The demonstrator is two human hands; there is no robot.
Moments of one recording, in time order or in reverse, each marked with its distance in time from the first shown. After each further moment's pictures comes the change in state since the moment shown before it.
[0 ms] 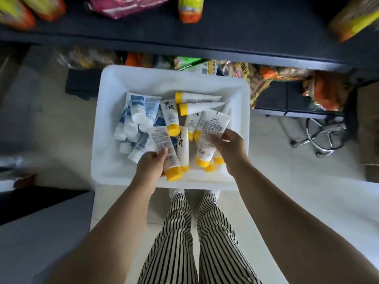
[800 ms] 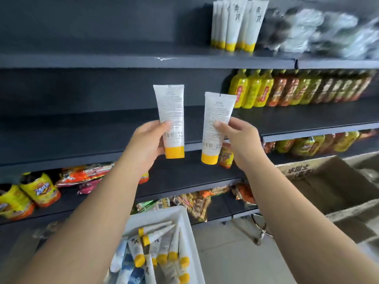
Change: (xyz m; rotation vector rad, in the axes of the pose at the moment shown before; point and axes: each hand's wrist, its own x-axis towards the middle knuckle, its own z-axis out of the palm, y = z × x) left_hand -0.295 0.313 -0.001 -0.289 -0.510 0.927; right_hand -0.213 -0.289 -0.205 0.349 0.263 -0.764
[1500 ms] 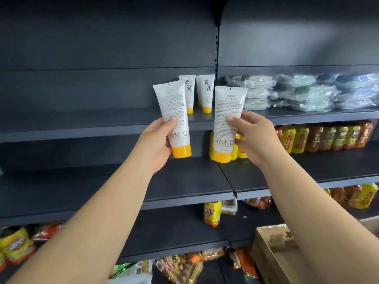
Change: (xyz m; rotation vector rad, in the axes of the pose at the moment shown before) left_hand 0.031 0.076 0.240 -0.205 -0.043 0.234; right_hand 0.103 -0.110 -0.210 0.237 -0.134 -0.227
